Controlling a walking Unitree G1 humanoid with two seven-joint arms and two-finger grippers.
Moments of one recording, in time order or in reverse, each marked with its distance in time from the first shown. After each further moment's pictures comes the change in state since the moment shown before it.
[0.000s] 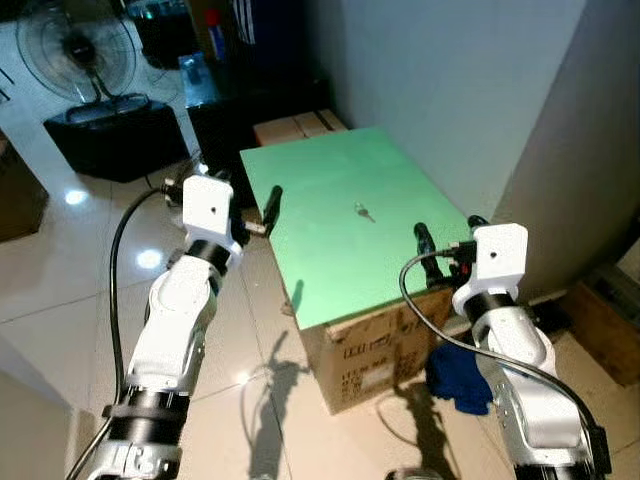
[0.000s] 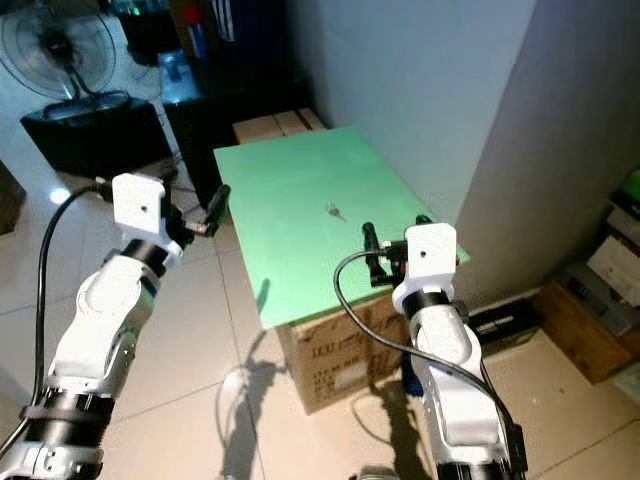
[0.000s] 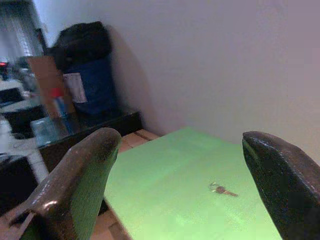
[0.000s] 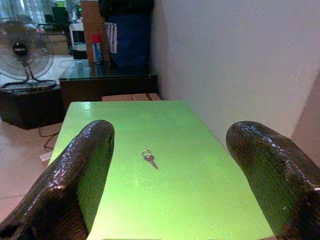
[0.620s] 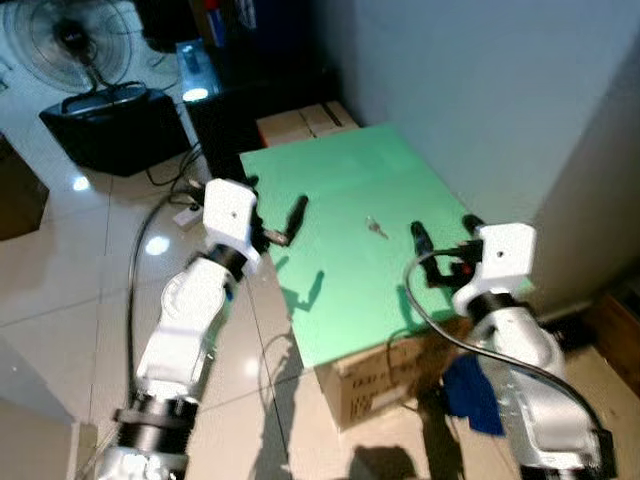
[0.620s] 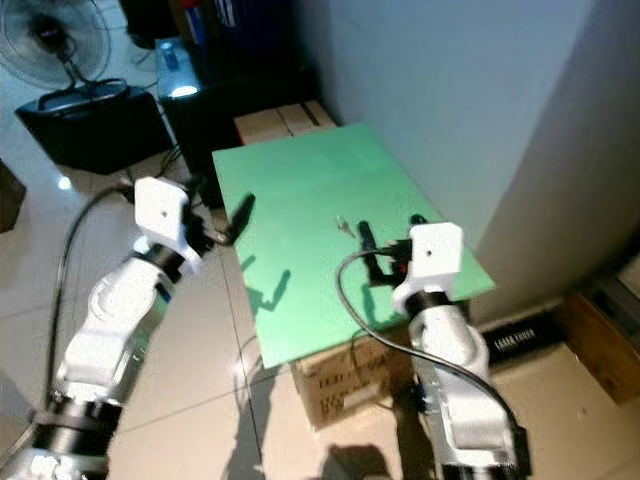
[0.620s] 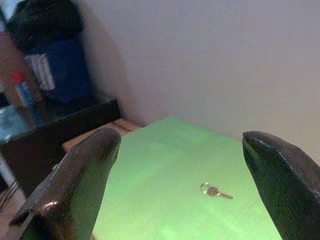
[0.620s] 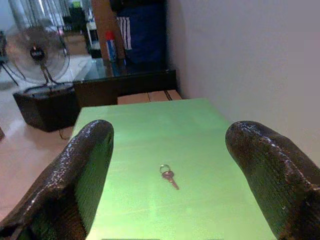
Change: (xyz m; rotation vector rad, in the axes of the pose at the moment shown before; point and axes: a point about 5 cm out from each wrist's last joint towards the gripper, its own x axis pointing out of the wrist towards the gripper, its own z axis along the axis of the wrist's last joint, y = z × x) left arm -0.005 -0.025 -0.008 -0.038 0.034 -0.118; right arm -0.004 -0.004 0.002 0.056 -0.001 0.035
